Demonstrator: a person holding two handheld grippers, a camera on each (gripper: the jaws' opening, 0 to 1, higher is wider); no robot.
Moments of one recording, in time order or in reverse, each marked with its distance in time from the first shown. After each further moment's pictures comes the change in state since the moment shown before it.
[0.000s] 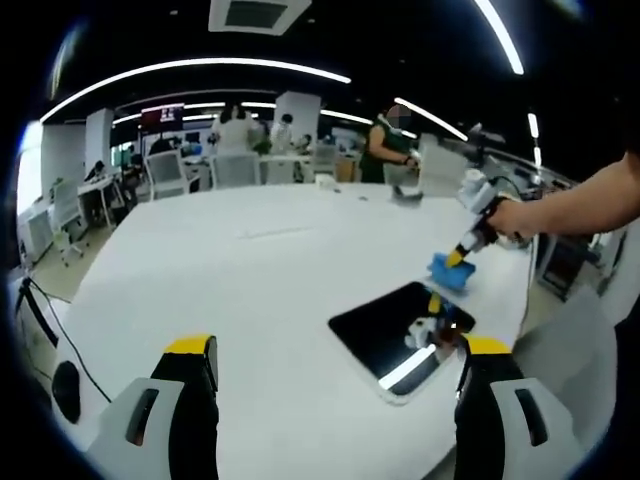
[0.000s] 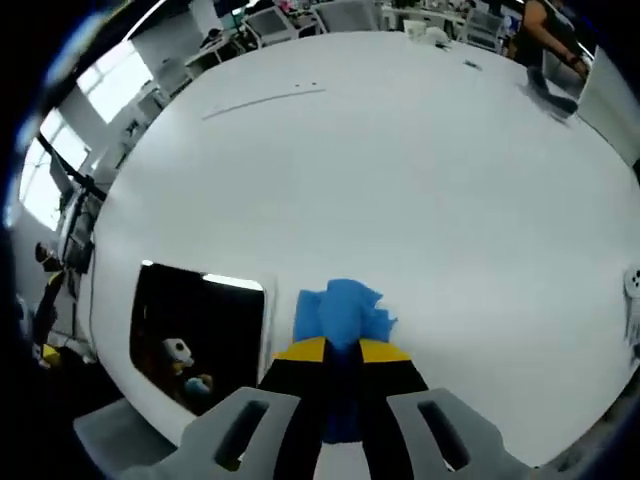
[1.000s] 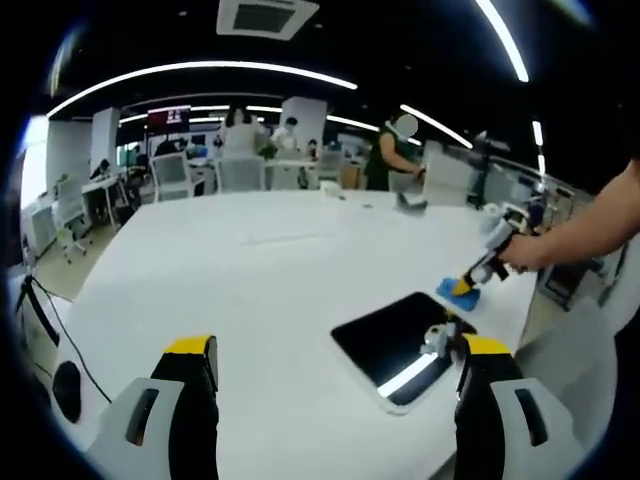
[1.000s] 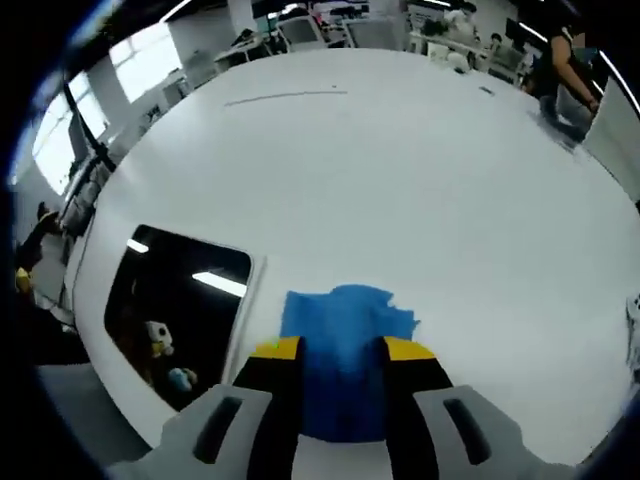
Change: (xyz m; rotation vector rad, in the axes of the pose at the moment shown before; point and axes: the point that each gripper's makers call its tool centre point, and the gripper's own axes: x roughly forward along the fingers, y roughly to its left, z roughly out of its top) left arm -0.001 0.001 0.013 -0.021 -0.028 0.006; right arm -0.002 0.004 -0.003 -0.109 -0.232 0.049
